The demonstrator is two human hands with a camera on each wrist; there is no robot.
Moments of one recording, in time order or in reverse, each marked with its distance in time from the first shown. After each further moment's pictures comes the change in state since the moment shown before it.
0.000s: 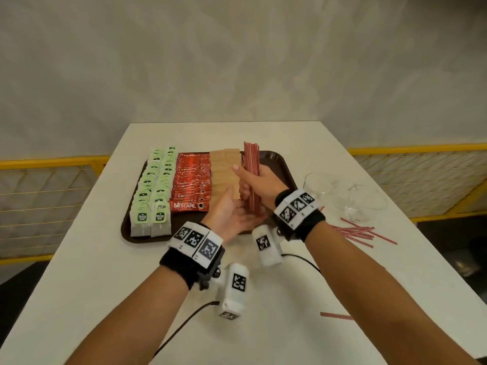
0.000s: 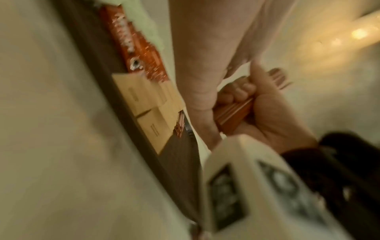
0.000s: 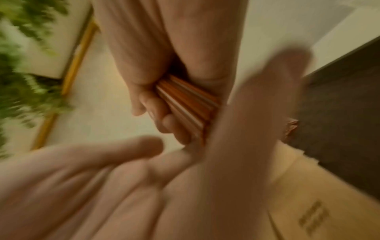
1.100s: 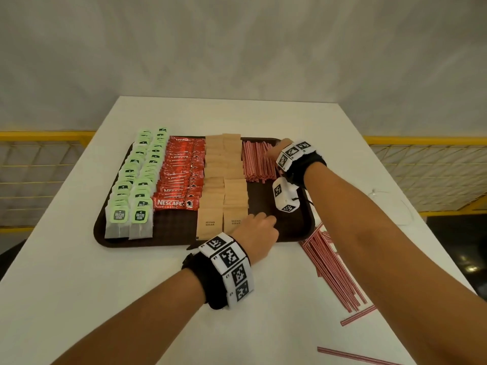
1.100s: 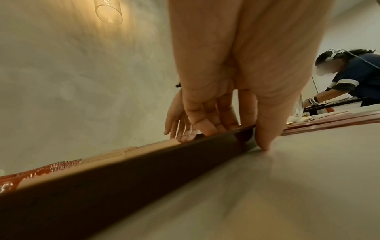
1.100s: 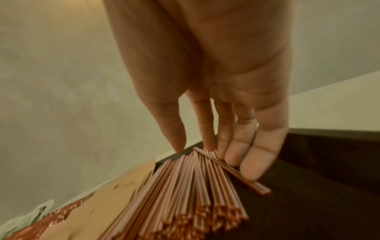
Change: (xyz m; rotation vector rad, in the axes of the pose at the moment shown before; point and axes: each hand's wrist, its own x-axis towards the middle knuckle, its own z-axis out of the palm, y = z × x) left_hand 0.064 -0.047 0.017 2.329 -0.302 0.514; right_hand 0.123 0.006 -0.092 -0.932 0.134 0.416
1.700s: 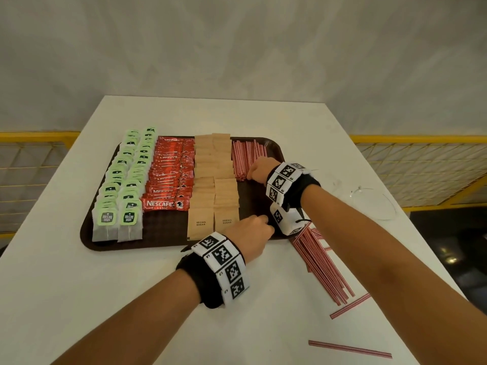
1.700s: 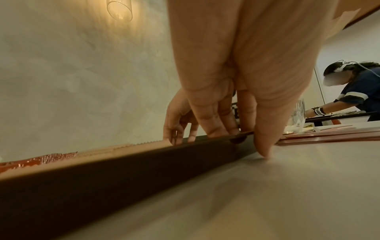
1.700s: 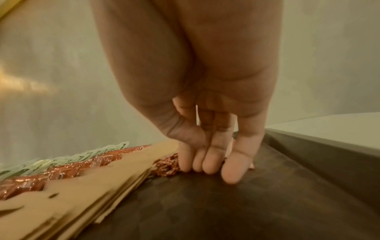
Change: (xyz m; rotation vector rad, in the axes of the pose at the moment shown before) left_hand 0.000 0.001 -0.001 -0.221 0.017 -0.008; right_hand -0.028 -0.005 0.032 -0.345 -0.086 -0.164
